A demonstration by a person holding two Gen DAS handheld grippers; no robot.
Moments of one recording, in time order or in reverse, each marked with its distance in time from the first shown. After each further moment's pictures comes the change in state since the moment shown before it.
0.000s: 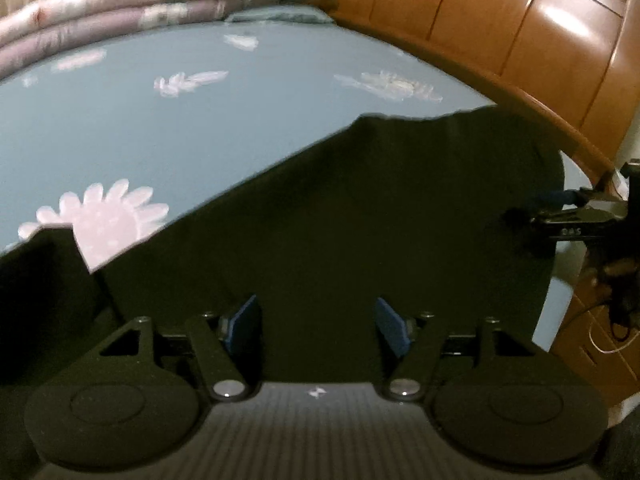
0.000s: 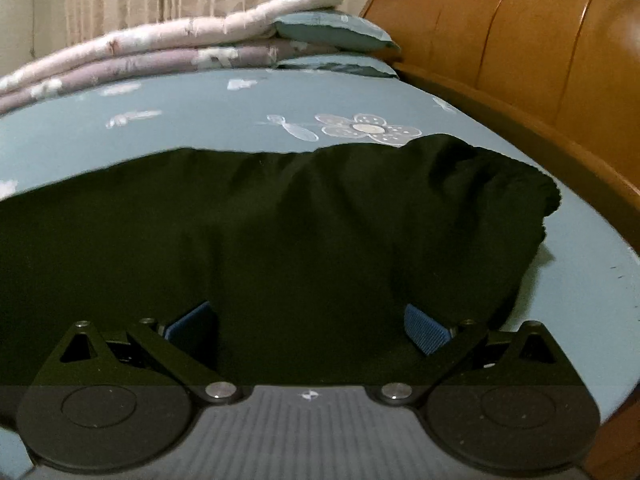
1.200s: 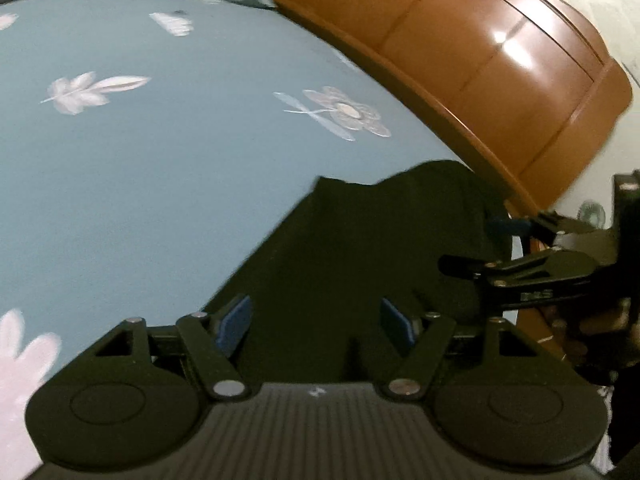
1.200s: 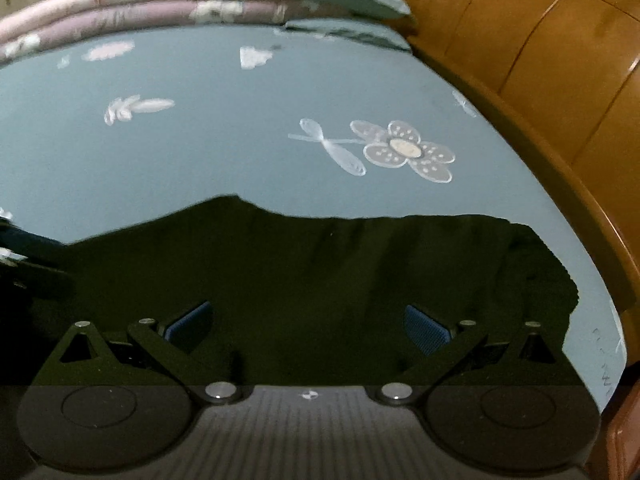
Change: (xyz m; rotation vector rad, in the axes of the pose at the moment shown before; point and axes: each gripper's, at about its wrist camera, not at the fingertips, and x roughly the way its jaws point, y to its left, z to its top) left arm 0.078 0.039 0.088 -0.027 0.085 -0.348; right arm 0.008 0.085 0.108 -0.040 0.179 -0.079
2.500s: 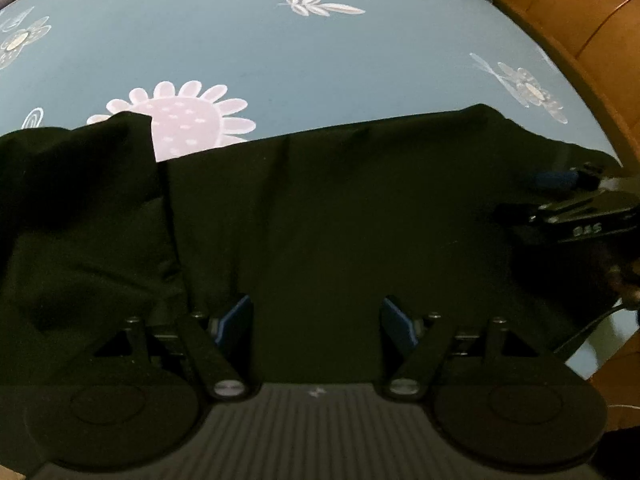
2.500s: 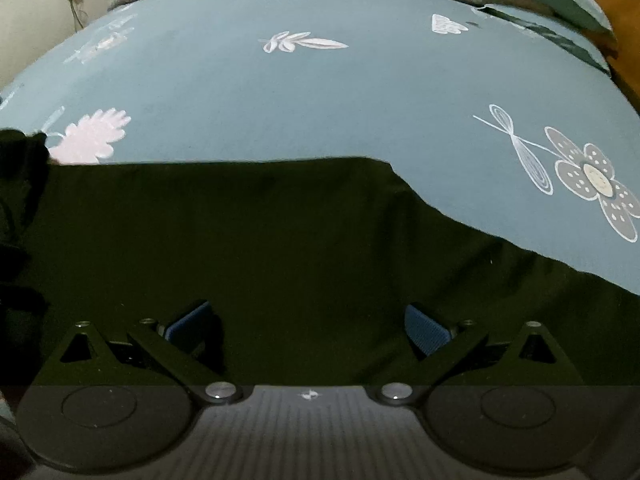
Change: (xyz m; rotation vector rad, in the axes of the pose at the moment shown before) left arm -0.047 -0.067 -0.085 -0.423 0.062 0.610; right arm 0.075 0.007 0.024 -0.347 0.124 0.517
